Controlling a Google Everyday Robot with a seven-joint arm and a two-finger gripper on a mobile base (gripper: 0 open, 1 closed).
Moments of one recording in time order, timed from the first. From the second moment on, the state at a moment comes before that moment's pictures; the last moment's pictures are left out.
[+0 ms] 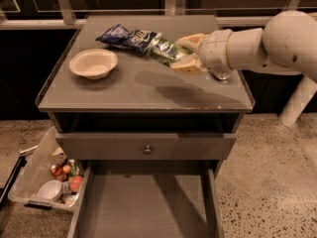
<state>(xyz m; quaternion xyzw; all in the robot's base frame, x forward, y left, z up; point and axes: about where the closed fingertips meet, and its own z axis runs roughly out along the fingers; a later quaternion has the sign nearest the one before) 0.635 -0.080 0.924 -0.58 0.61 0.07 0.54</state>
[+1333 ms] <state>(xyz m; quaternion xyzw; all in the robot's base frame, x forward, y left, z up) 0.679 -0.087 0.878 -0.54 0.66 0.13 0.50</state>
